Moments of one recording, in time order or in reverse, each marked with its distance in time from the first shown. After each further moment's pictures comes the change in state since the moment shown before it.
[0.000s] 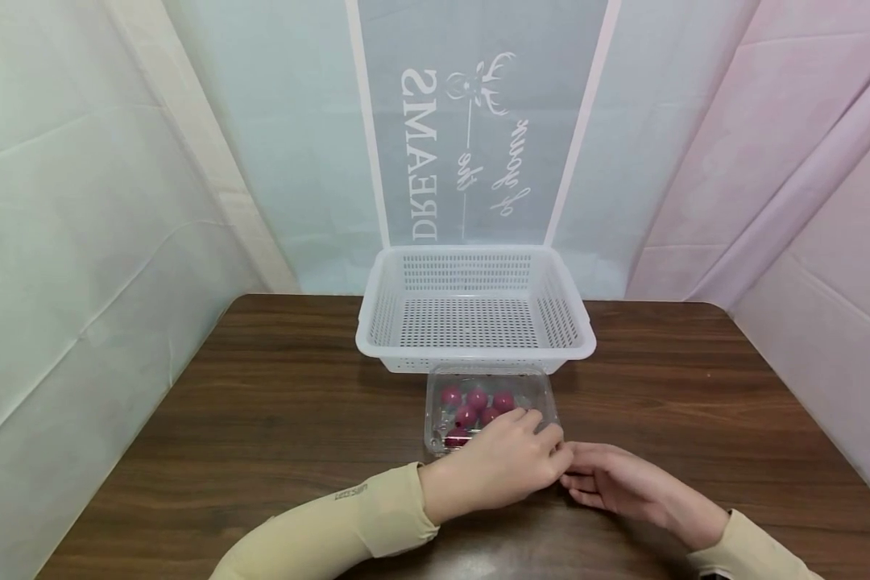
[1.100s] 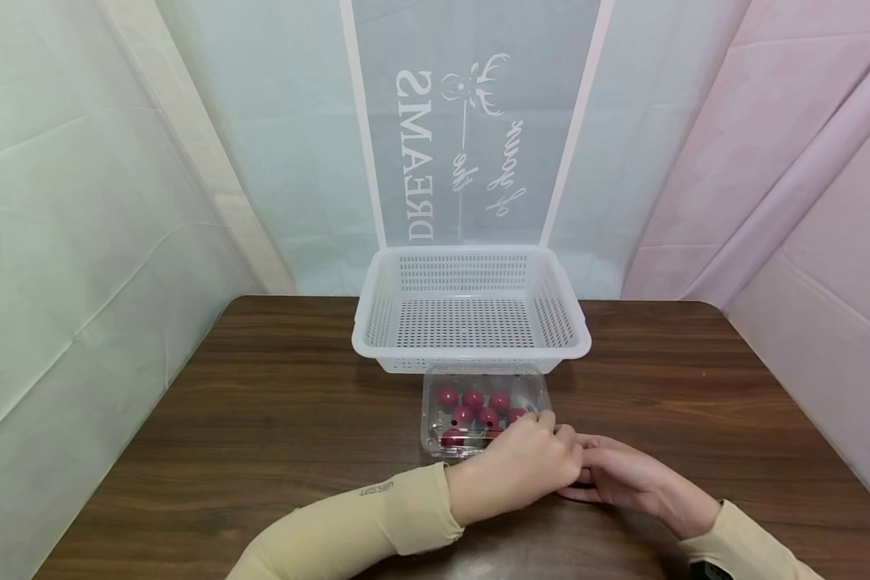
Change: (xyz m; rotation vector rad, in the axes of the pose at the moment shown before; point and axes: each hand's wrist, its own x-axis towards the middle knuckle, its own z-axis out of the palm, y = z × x) left_hand 0.024 0.015 0.001 0.076 -0.078 -0.014; right_hand 0.003 -0.003 -0.008 0.030 -0.108 -0.033
